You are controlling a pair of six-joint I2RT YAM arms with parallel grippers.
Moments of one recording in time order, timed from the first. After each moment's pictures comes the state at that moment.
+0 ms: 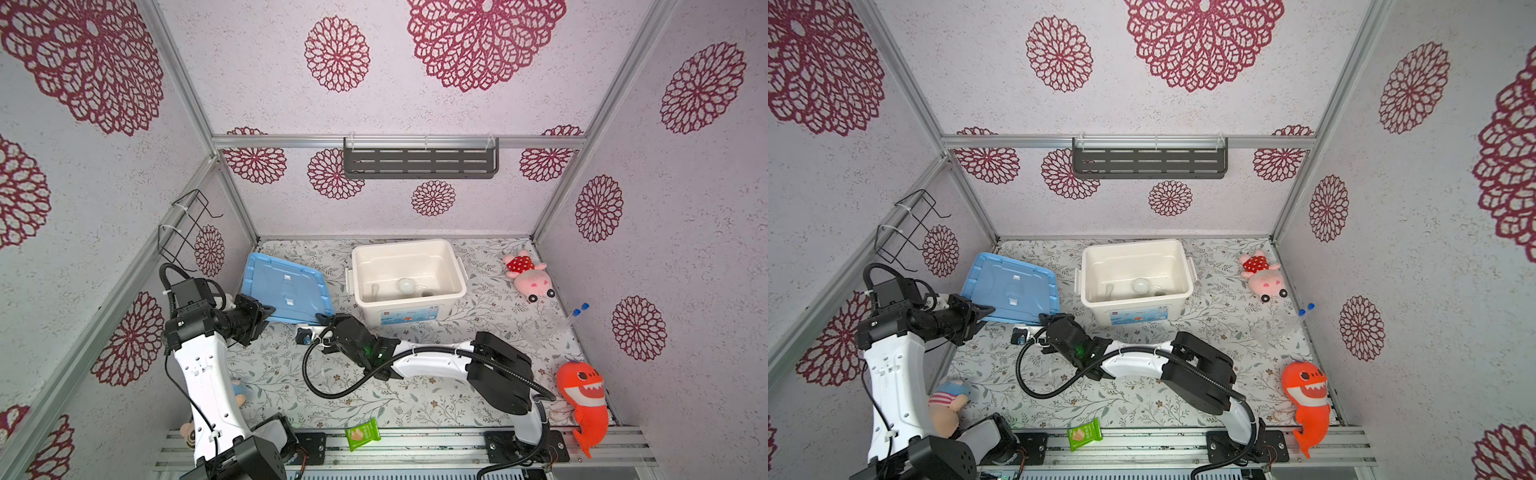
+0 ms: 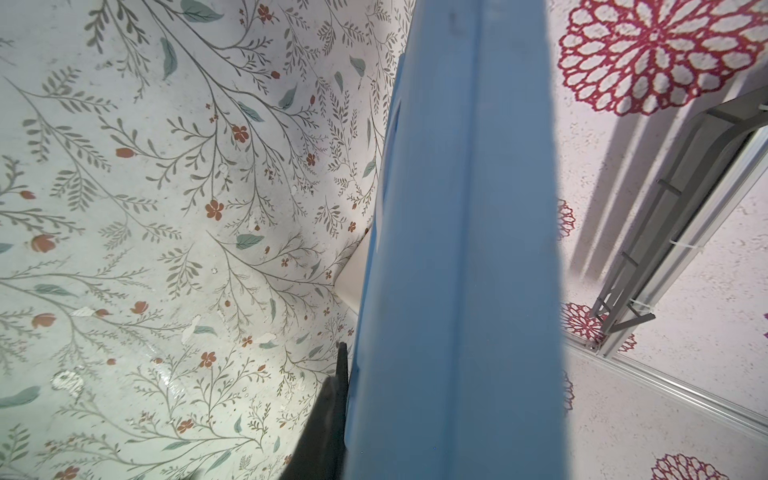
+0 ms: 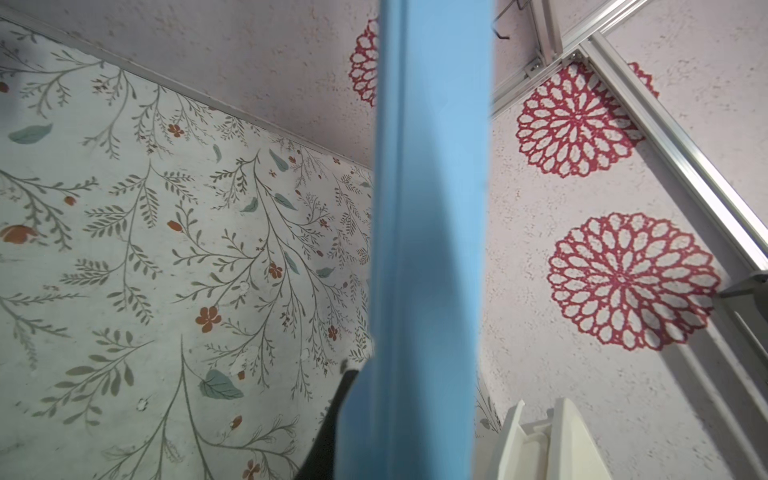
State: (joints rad) left arm 0.52 1.10 1.18 -1.12 0.65 -0.73; right arm 1.25 2.03 1.40 0.39 0.39 -0.72
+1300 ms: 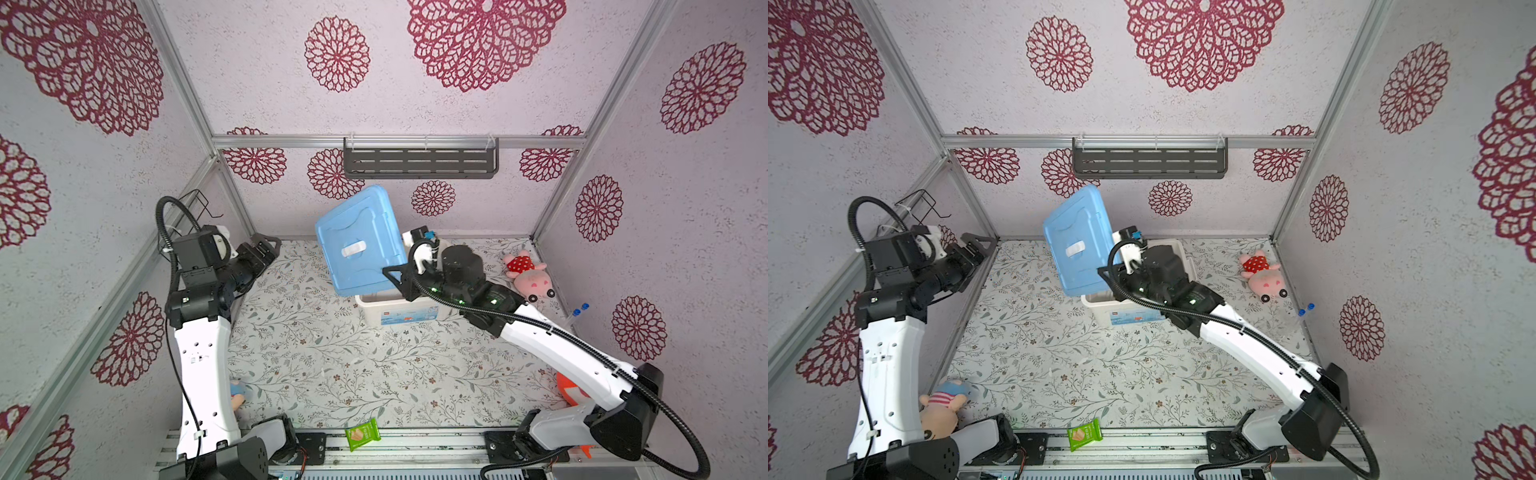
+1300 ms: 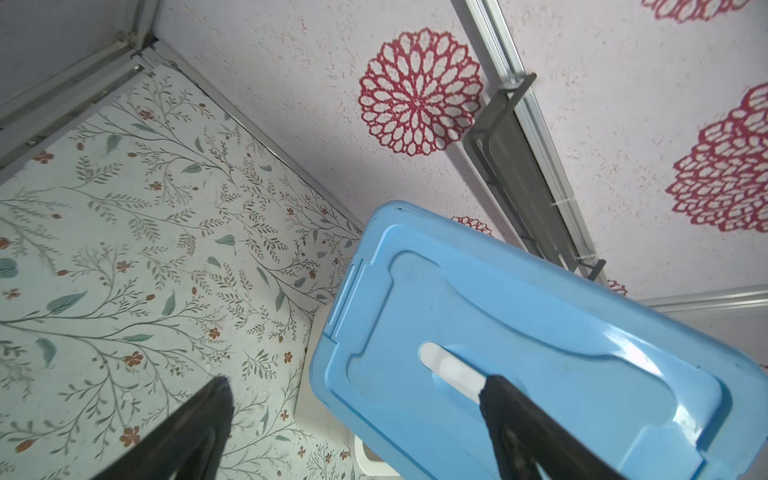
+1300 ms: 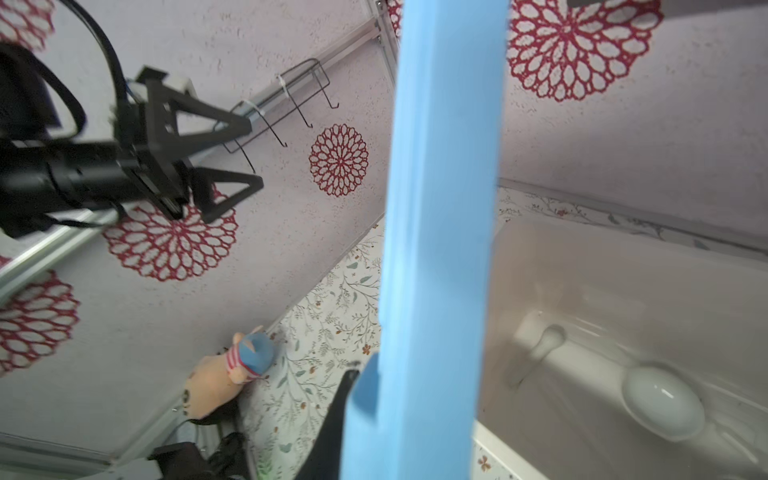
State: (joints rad) left arm 0.26 1.18 1.42 -0.76 0.46 -0.65; right arm 0.78 1.36 1.36 -0.22 -0.24 0.45
